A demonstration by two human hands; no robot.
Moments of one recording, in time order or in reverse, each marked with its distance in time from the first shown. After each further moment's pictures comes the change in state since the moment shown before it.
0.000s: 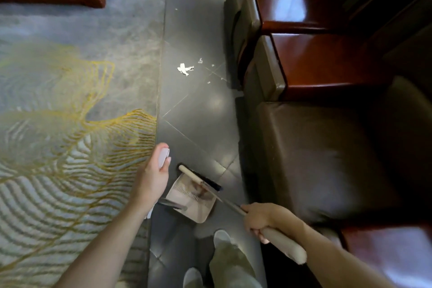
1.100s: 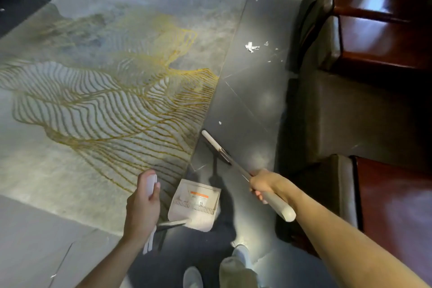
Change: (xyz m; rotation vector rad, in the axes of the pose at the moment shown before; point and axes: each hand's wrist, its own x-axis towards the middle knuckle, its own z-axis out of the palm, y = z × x) left_hand -0.504 -0.092 -0.088 -0.100 0.306 -0.361; right_hand -0.091 0.073 0.294 0.208 0.120 -0.127
